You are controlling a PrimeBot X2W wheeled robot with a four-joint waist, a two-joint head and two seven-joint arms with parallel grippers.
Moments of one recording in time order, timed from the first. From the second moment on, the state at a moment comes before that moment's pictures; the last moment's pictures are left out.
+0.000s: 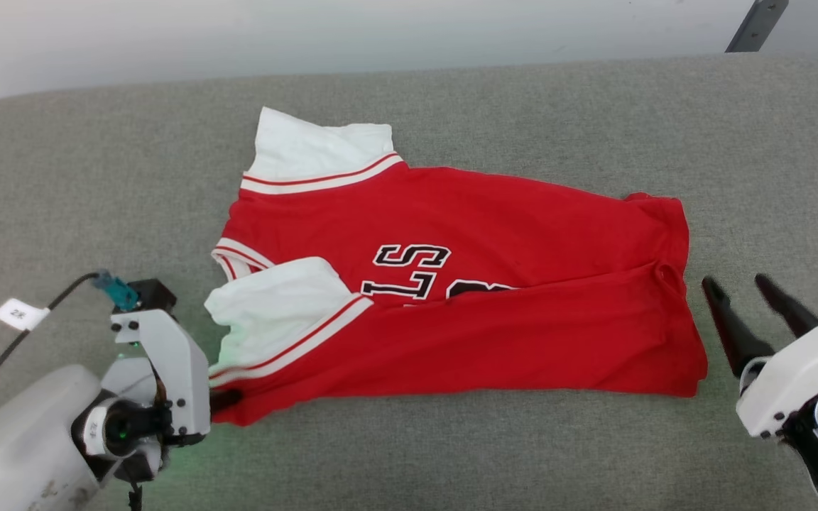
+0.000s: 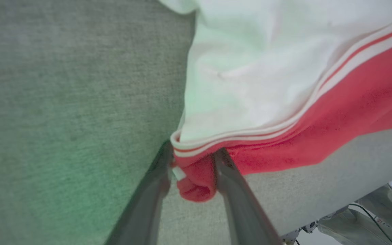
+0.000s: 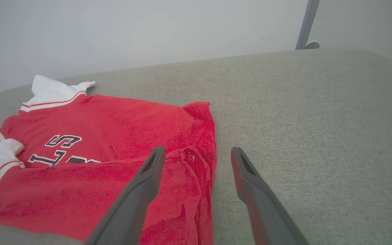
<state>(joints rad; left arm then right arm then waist) -0.73 0.76 -1.06 0.41 -1.49 0.16 0.55 -0.21 -0.20 -0.06 -0.06 0.40 0.13 0.41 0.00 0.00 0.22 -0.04</state>
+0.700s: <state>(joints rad) -0.78 0.69 -1.06 0.49 -1.48 0.09 0.54 -0.29 -0.20 -0.07 0.14 0.40 0.13 0.91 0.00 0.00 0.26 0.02</state>
